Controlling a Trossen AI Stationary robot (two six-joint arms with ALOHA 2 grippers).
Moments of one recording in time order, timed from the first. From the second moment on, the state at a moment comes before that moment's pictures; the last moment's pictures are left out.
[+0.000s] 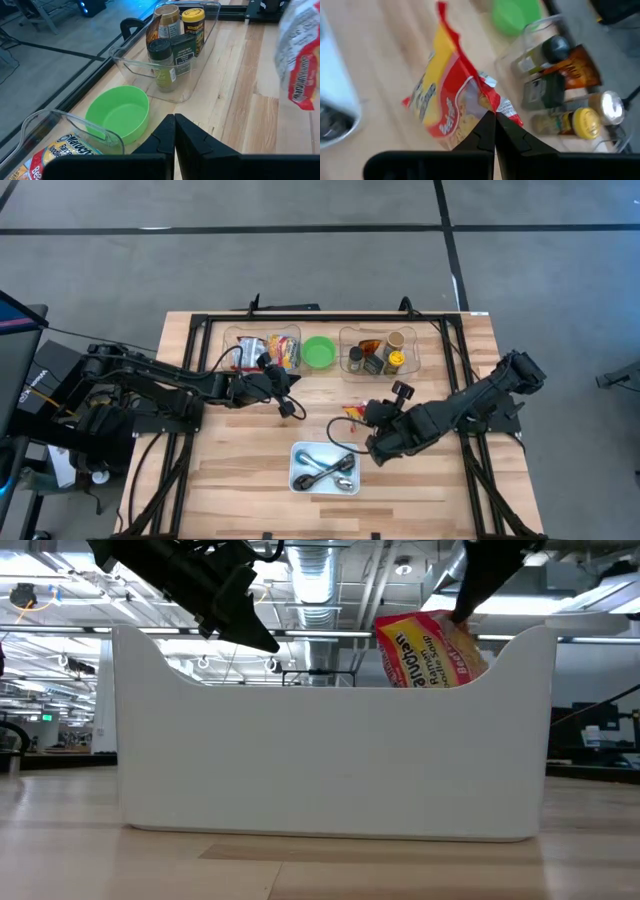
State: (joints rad) left arm -0.10 1.30 0.70 0.08 -0.60 -0.12; right arm 0.47 1.64 1.39 -1.23 0.72 0.80
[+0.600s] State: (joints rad) left arm -0.10 1.30 0.70 0.11 -0.60 -0.14; right arm 0.35 1.64 1.37 -0.90 0.79 0.53
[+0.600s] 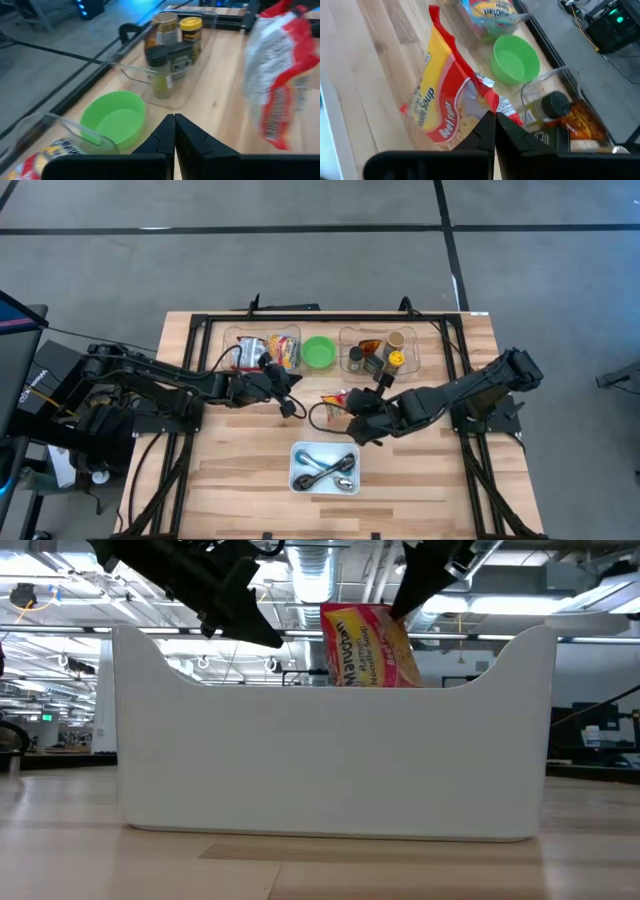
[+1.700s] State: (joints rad) left arm -0.10 1.30 0.70 0.26 -0.13 -0.14; right arm 0.33 1.65 1.37 -0.76 0.79 0.56
